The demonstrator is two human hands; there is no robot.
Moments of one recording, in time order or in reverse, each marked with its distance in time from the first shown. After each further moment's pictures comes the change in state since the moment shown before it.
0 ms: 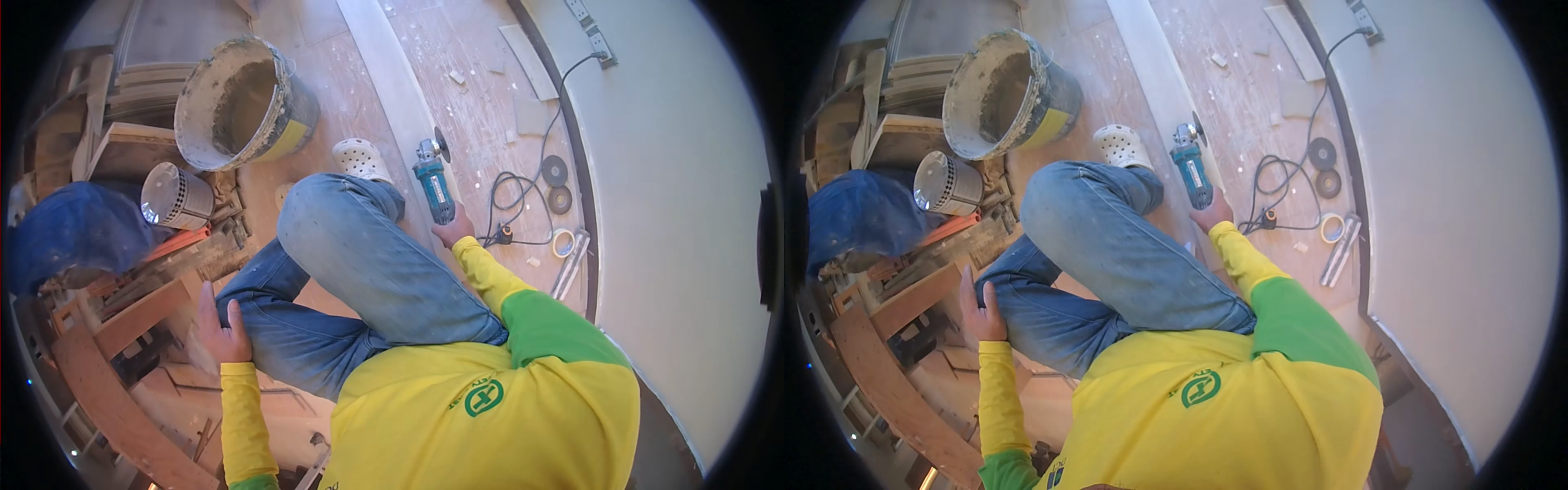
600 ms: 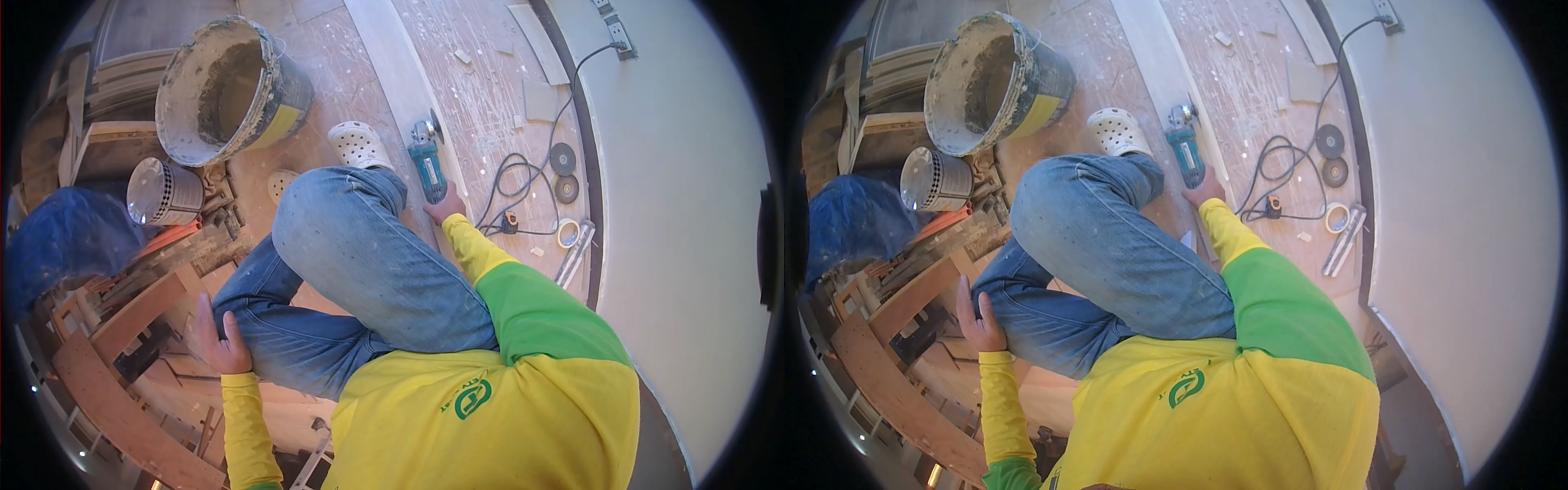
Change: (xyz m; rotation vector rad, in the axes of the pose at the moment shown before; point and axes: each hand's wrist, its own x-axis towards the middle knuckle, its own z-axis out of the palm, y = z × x) left_hand -0.002 -0.007 0.004 0.039 -0.025 0.026; right_hand 0.042 -0.004 0.037 -0.115 -0.009 0.058
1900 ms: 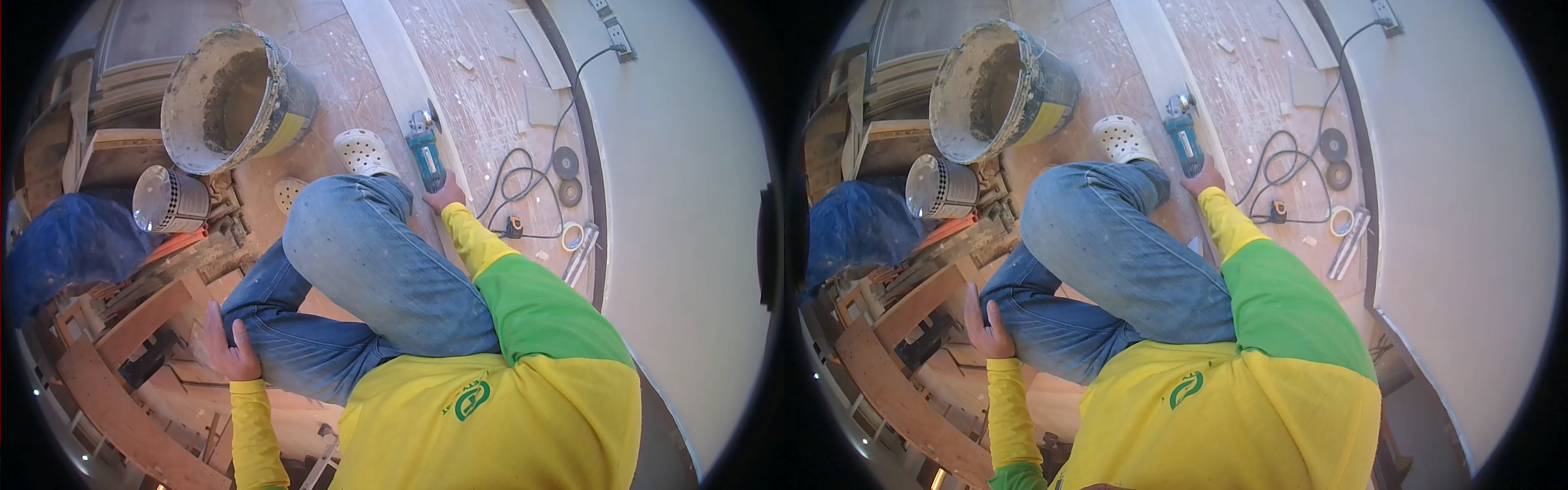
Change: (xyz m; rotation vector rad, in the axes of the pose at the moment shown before) left_hand 0.001 0.001 -0.002 -0.008 -0.031 -0.011; right_hand 0.029 -0.030 0.001 -0.004 0.051 -0.048
